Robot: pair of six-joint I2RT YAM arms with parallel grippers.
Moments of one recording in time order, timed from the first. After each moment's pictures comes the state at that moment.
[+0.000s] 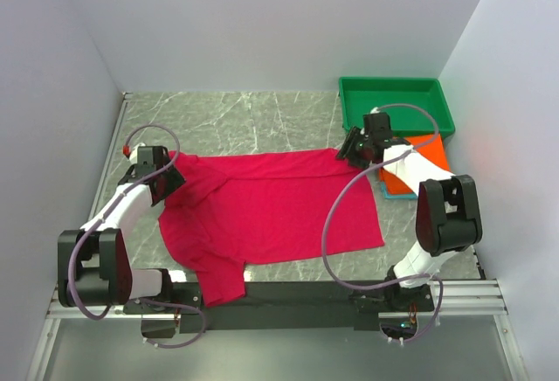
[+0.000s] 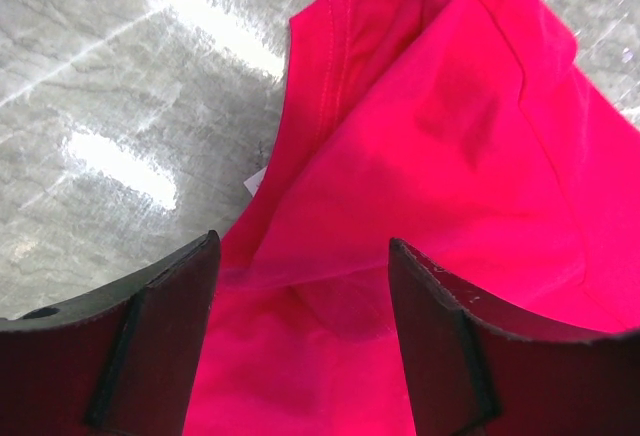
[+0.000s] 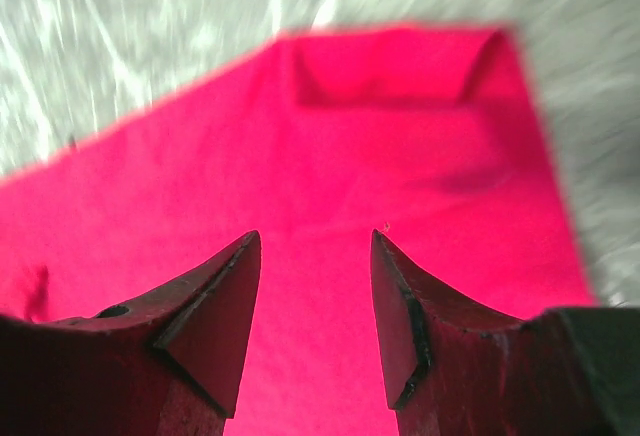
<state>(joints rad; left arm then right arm) 0.03 1.30 0.72 -0.33 -0.21 -0.63 0.16 1.64 1.07 -0.31 -0.12 0.58</state>
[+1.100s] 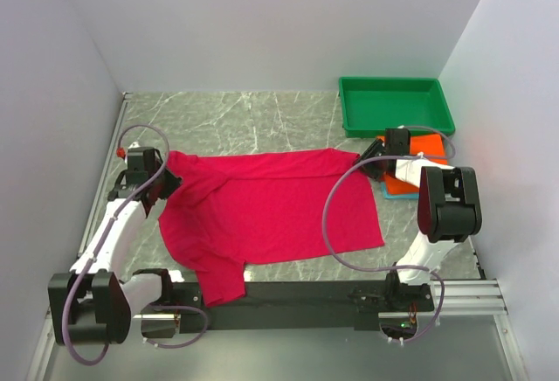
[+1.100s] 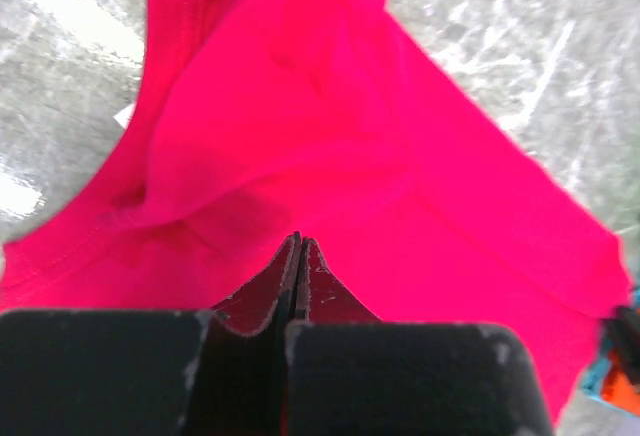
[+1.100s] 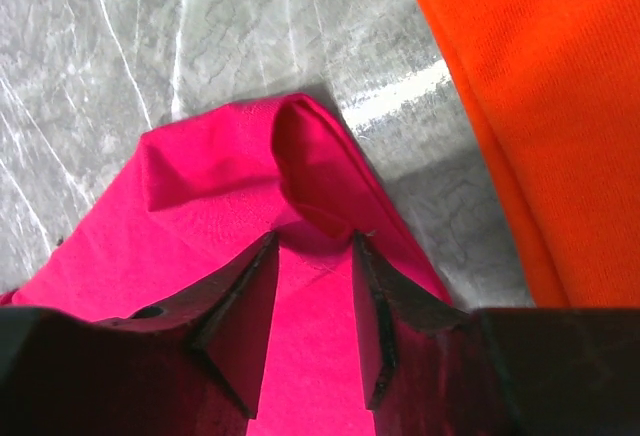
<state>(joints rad) 0.03 1.09 0.70 -0.38 0.01 -0.77 -0.03 1.74 0.91 -0.03 -0.20 0.73</state>
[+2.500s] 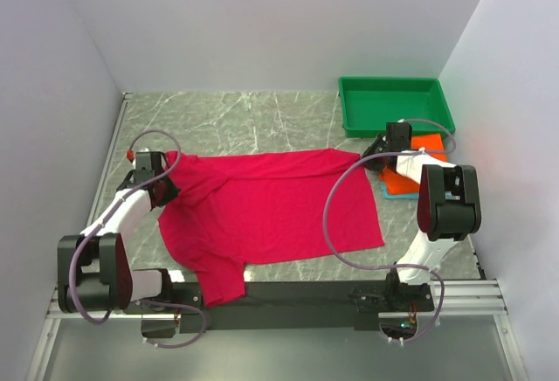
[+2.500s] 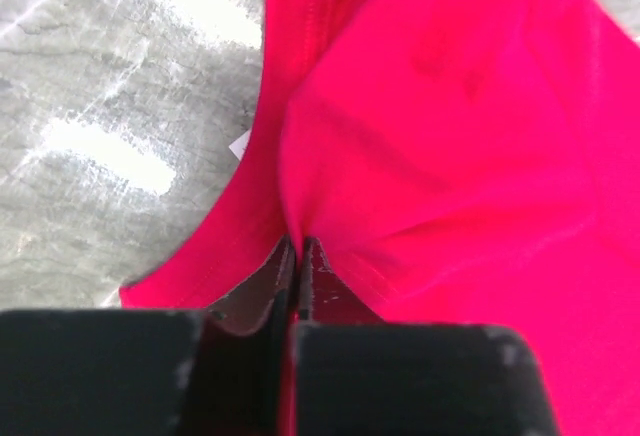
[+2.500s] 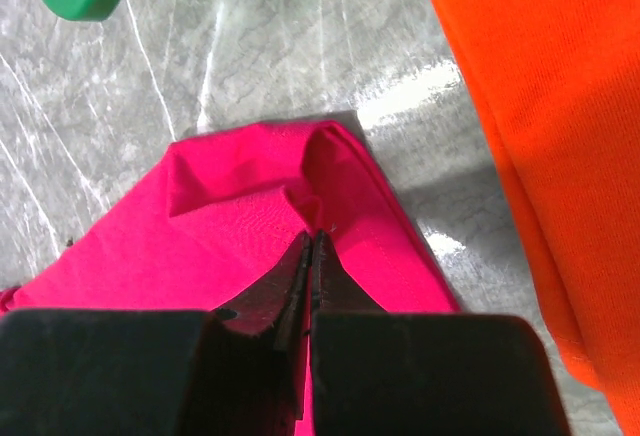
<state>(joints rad) 0.05 1.28 0.66 -0.32 -0.10 -0.57 -0.04 1.75 0.97 -0.07 -0.21 0.70</state>
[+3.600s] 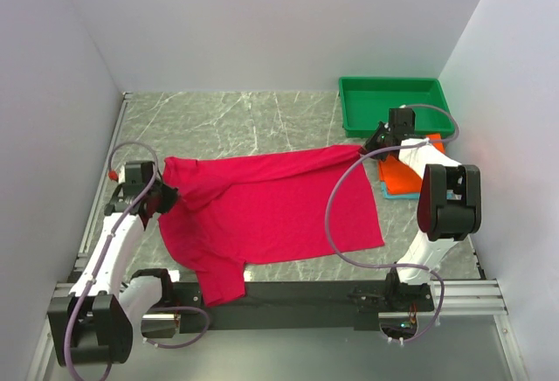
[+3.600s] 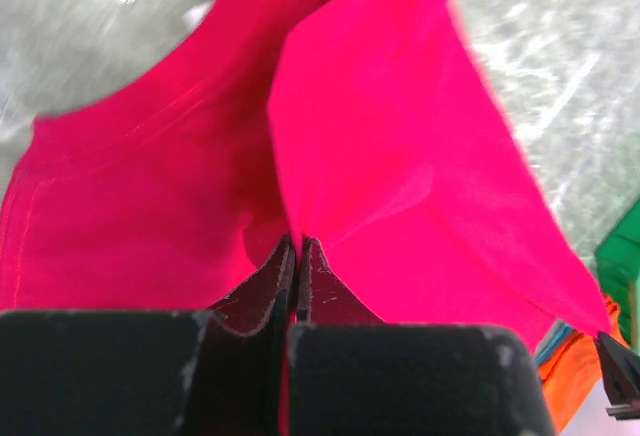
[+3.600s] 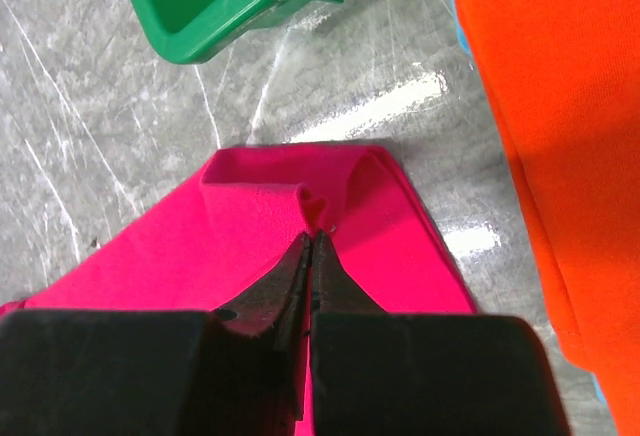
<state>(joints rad) 0.05 0.96 0.65 -0.53 0.00 -0.97 -0.04 1.75 1.13 -0.23 -0.20 0.64</state>
